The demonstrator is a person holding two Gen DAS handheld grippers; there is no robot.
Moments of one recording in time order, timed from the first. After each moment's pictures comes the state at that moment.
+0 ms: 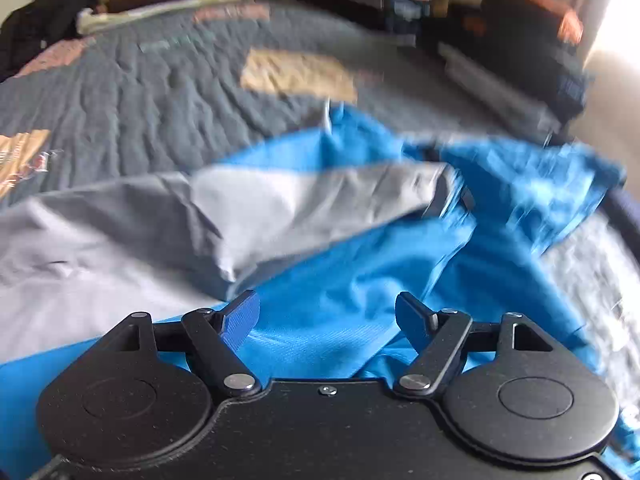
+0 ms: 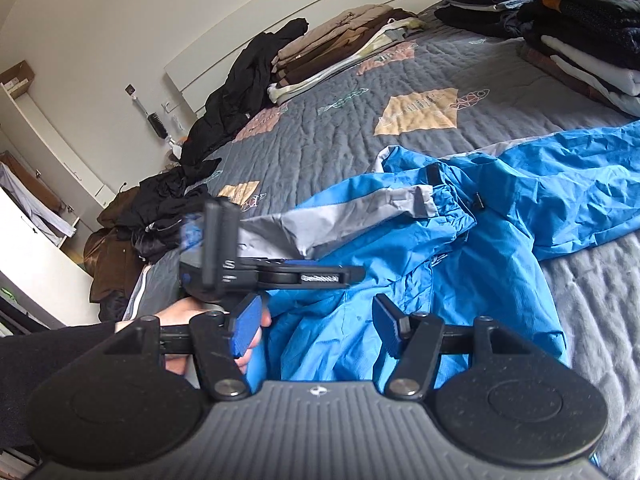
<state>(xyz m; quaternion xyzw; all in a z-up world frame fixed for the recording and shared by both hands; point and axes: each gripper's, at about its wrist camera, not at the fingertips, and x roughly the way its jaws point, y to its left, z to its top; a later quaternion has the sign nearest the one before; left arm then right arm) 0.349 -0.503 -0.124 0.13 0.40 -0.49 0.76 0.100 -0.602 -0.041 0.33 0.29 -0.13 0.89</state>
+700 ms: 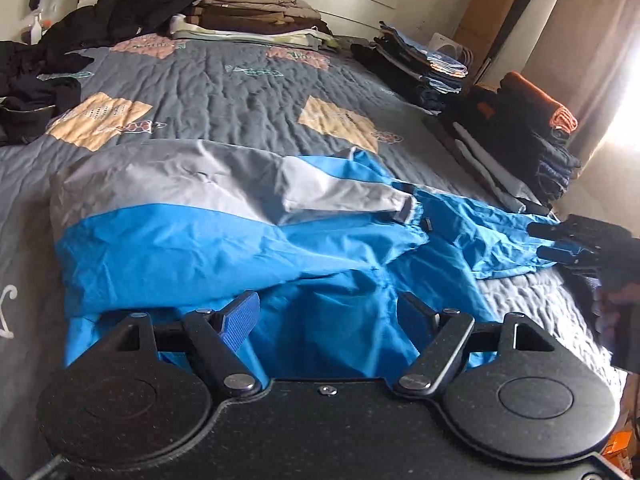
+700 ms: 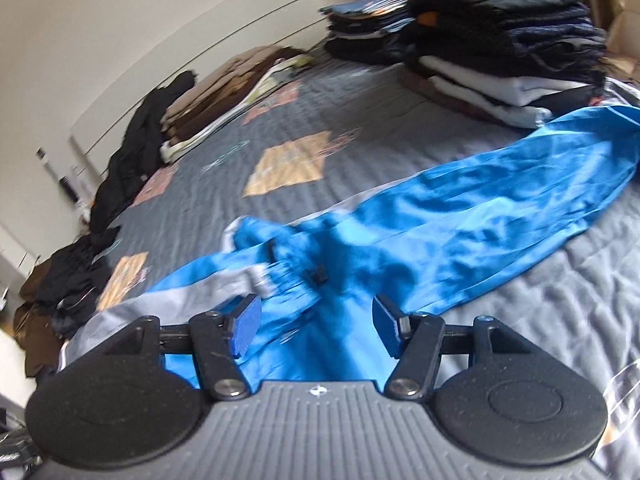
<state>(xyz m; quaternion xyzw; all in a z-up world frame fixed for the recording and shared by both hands) 0.265 -0.399 -0.062 0.04 0.41 -0.44 0.80 0.063 -0.728 -0.073 0.35 0.25 -0.29 0.86</state>
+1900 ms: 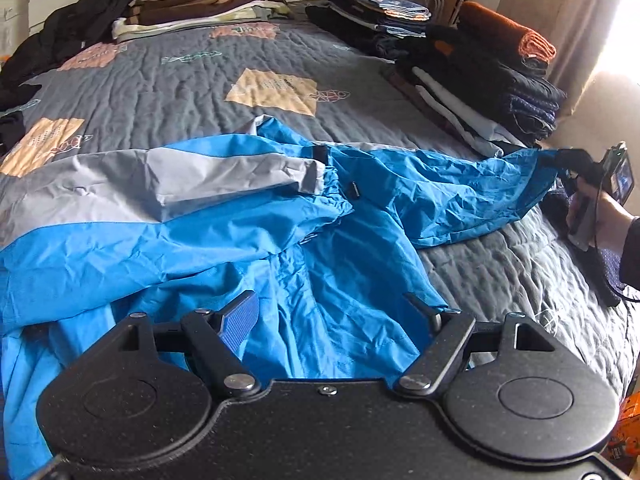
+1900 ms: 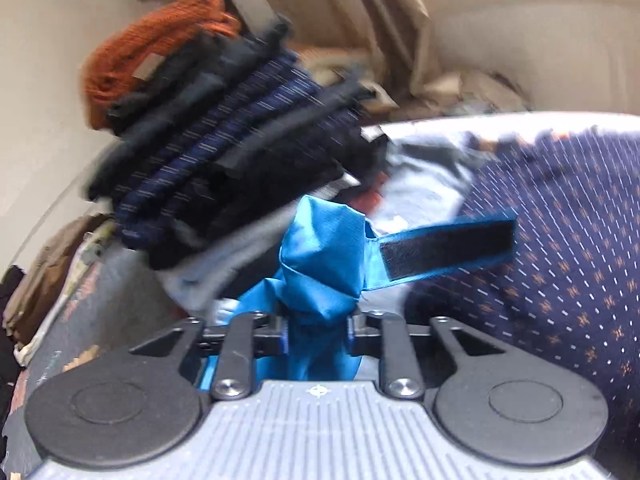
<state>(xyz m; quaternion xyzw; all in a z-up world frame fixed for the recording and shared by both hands) 0.196 -0.507 -0.065 0.13 0.42 -0.44 0.78 -0.054 -0.992 -0.146 0.38 0.09 -0.50 0.78</state>
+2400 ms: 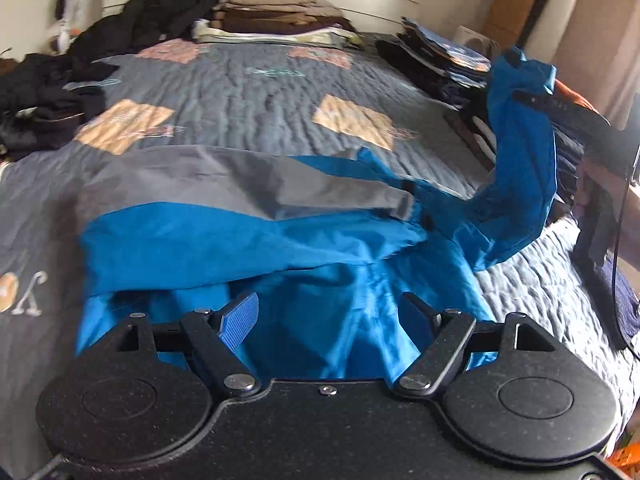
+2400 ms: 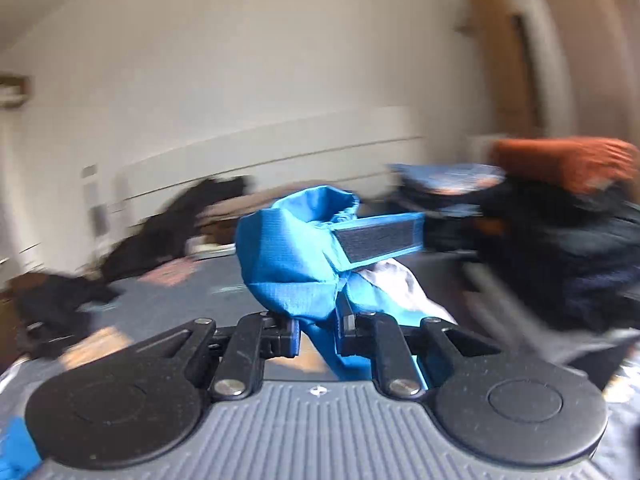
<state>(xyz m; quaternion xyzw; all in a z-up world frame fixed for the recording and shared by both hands) 0.231 -0.401 -0.032 0.06 0.41 -0.37 0.83 0.143 -0.776 -0.004 0.12 0.11 -0.22 0.96</state>
